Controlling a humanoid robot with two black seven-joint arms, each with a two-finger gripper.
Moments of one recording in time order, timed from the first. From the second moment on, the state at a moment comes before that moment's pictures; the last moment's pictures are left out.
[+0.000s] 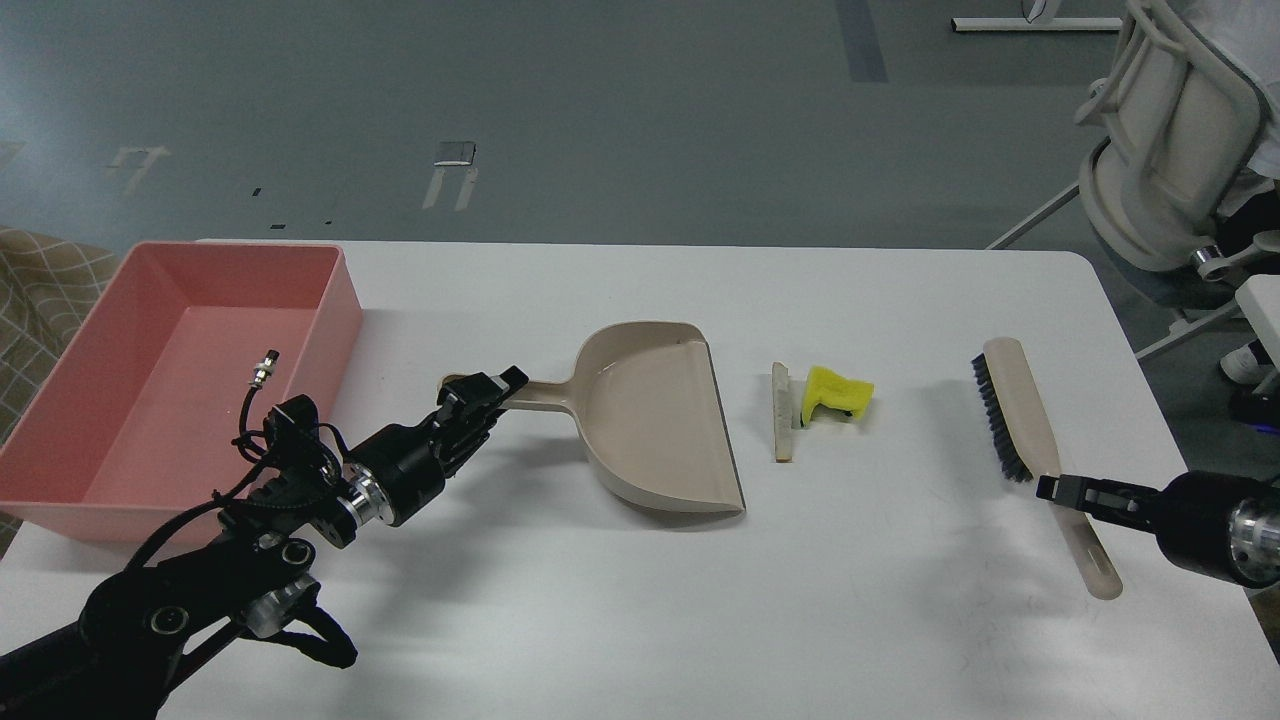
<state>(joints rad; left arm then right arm) -0.31 0.51 -0.61 -1.22 0.92 0.01 -0.39 0.26 -0.99 0.83 1.57 -1.38 0.45 -0.12</state>
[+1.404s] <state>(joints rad) -0.35 0.51 -0.61 -1.21 0.92 0.00 -0.39 0.42 -0.47 0.77 1.45 -1.37 0.49 -0.27</state>
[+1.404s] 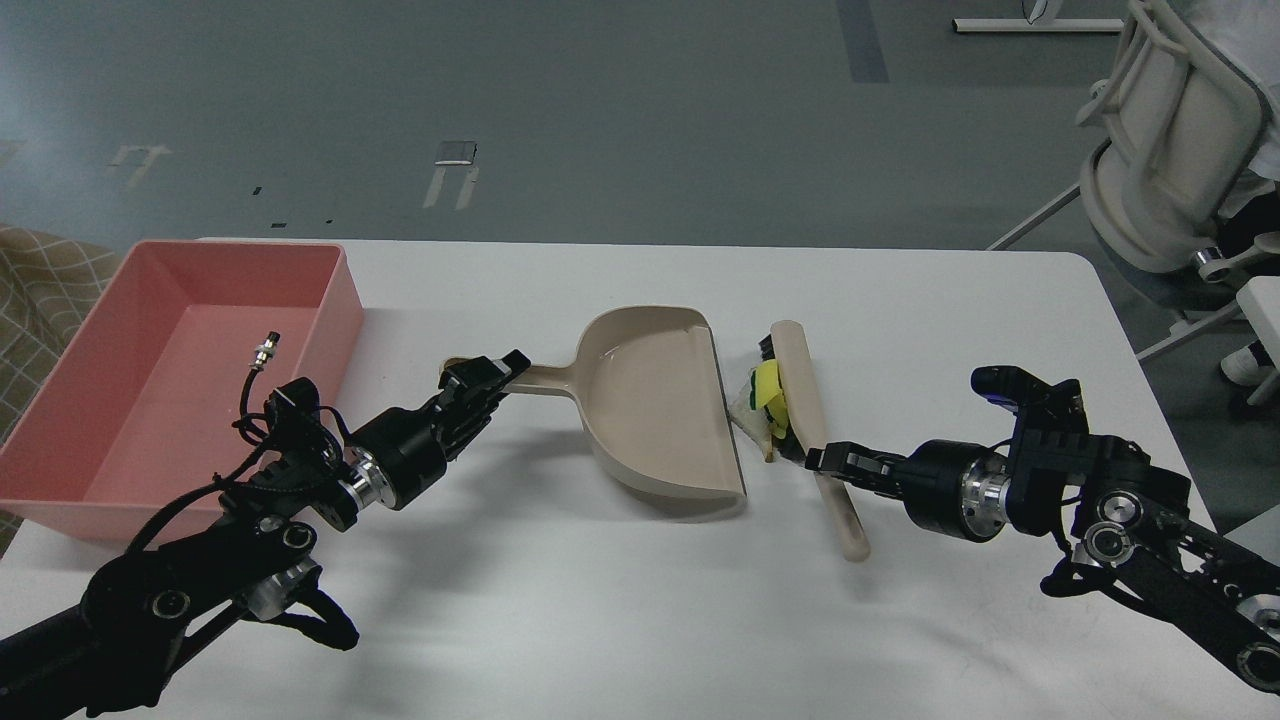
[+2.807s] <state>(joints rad) -0.36 0.52 -0.57 -1.20 0.97 0.00 -0.39 0.42 -0.59 0.83 1.47 -1.14 0.49 -0.26</state>
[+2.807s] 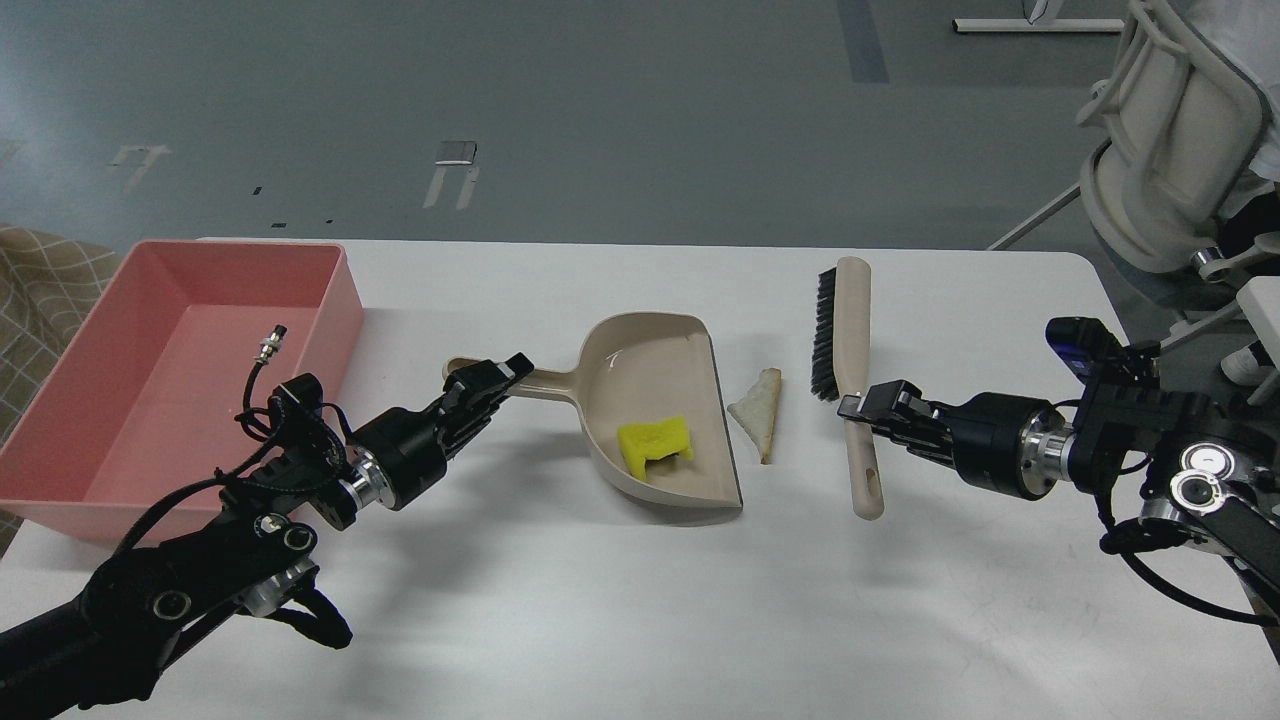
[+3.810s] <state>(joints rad) -0.36 0.55 -0.57 -1.20 0.98 0.00 -0.39 0.38 -0.42 0.75 1.45 -1.15 0.49 -0.27</state>
